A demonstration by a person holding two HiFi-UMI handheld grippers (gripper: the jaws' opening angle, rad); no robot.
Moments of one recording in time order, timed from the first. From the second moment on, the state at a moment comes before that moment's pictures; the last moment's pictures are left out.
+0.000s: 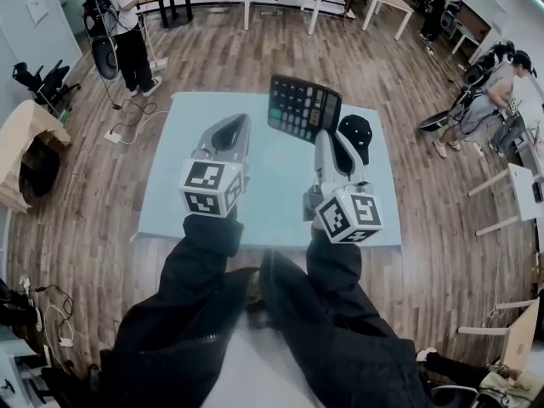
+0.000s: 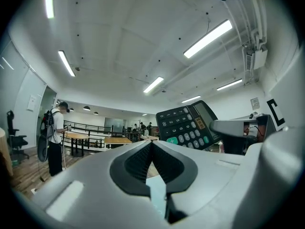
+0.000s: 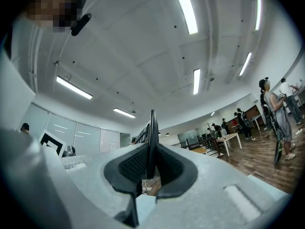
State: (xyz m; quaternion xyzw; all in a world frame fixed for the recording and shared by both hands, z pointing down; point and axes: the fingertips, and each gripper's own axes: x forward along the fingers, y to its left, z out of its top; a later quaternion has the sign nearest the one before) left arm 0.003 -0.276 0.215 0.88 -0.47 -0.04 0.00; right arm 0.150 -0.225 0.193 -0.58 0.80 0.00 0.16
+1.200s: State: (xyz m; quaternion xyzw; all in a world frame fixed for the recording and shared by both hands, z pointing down) left arm 0.005 -0.269 0.214 0.89 -0.46 -0.04 0.00; right arm 0.150 -0.205 0.176 -0.59 0.79 0.03 0.18
